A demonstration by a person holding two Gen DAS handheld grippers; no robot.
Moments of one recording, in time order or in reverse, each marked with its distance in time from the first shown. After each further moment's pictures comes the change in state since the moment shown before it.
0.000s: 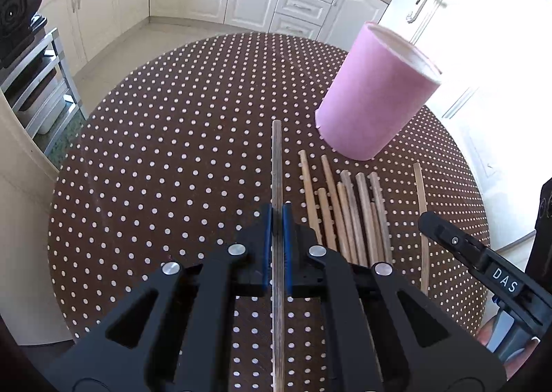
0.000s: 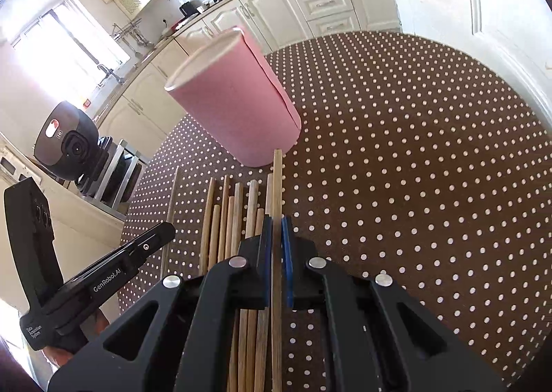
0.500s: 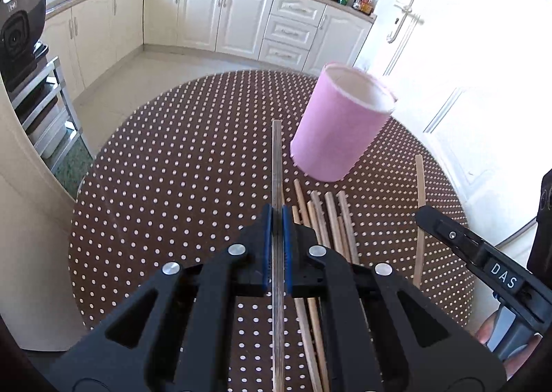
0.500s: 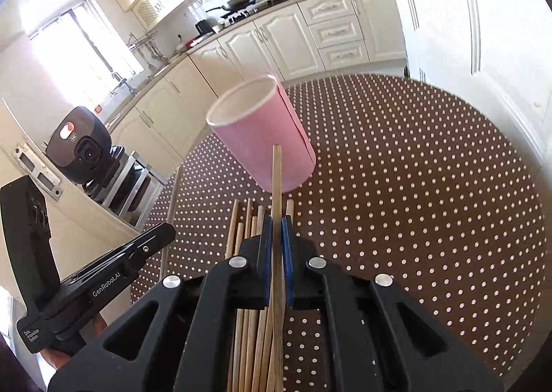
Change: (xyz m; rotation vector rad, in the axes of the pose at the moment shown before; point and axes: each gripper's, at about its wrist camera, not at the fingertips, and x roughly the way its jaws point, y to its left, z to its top) left arm -0.048 -0.016 0.000 0.046 -0.113 -0.022; right arm -0.039 0.014 0.003 -0.067 -0.106 0.011
